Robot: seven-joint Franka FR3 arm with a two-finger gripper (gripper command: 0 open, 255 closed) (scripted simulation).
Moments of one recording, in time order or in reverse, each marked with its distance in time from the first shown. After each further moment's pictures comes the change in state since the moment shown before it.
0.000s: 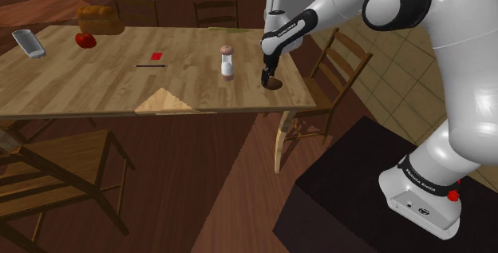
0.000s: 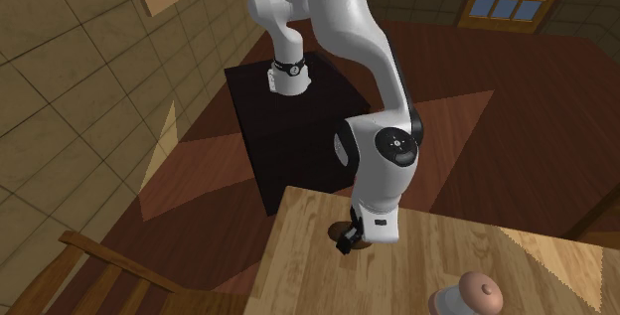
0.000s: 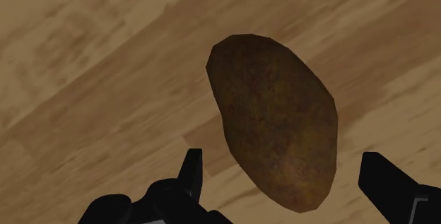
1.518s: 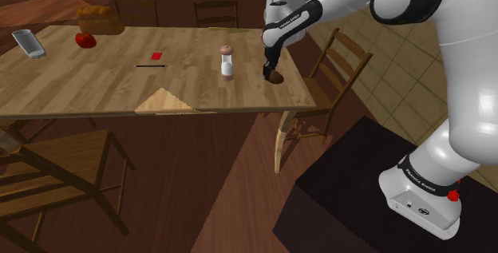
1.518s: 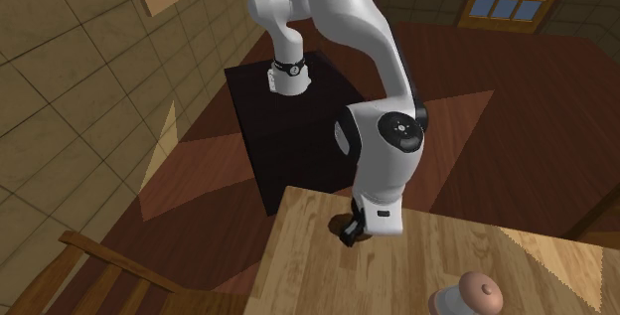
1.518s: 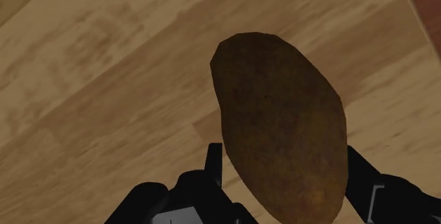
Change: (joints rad) arm 0.000 -0.062 -0.001 -0.016 -0.001 -0.045 -0.004
